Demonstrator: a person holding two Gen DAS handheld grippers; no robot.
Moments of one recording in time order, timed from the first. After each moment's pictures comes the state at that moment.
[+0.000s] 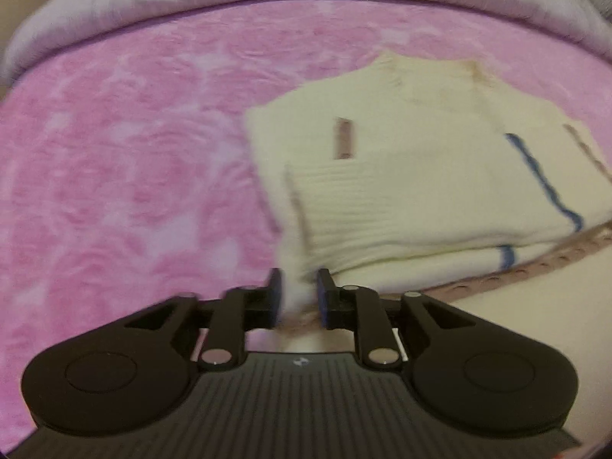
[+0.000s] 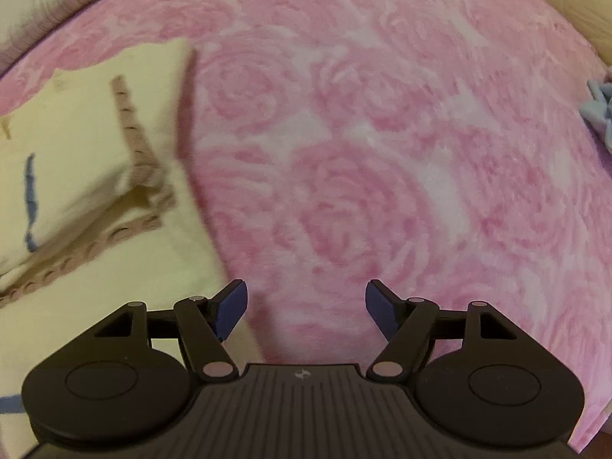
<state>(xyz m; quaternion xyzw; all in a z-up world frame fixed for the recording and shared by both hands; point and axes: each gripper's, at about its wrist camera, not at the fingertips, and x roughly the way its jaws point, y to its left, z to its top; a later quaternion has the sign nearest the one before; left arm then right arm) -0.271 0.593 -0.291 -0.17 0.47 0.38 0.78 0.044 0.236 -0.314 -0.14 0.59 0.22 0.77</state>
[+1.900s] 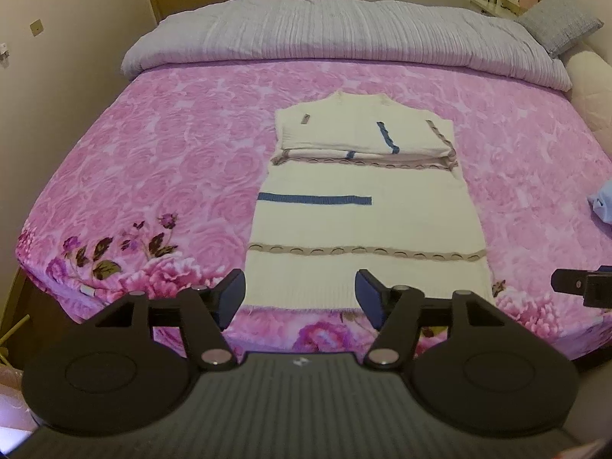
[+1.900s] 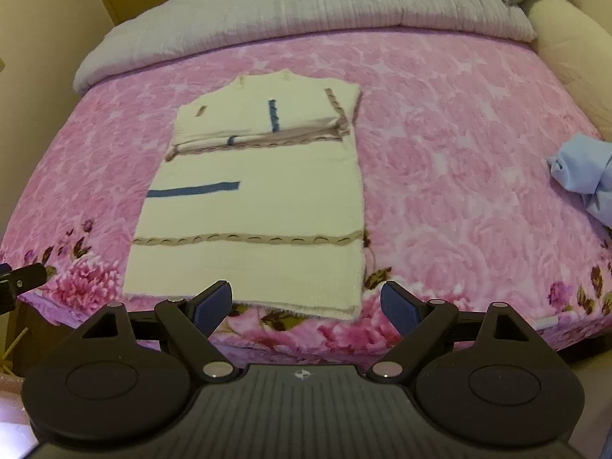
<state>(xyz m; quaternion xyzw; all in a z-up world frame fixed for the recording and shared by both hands) -0.433 0.175 -0.039 -0.19 0.42 0.46 0.76 -0.211 0.038 -0.077 -0.17 0.49 0.43 0.74</state>
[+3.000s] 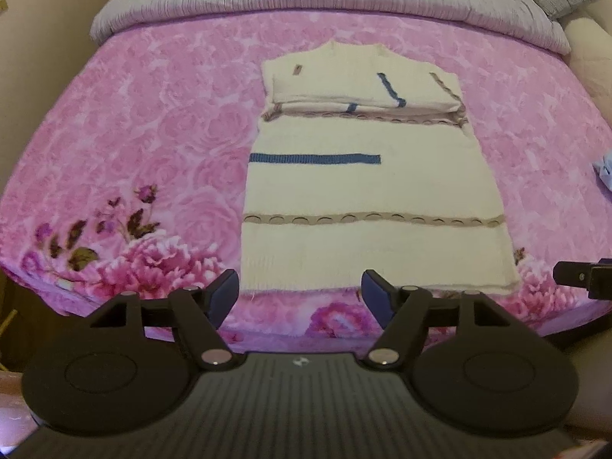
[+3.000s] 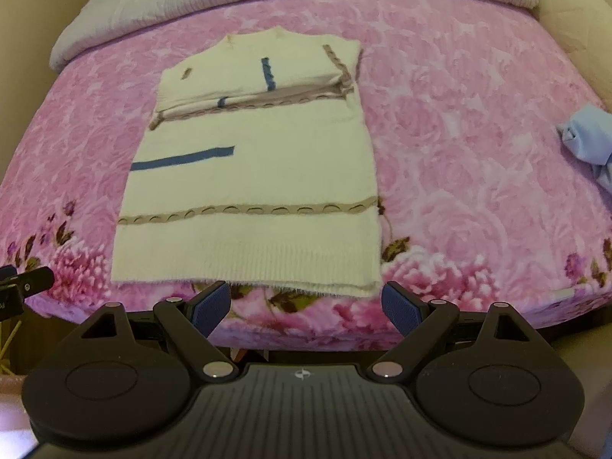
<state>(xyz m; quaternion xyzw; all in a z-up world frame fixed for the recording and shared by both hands) -0.448 0.252 -0.112 -0.23 0.48 0.41 0.75 -0.219 0.086 -0.129 -0.19 0.54 0.39 0.72</state>
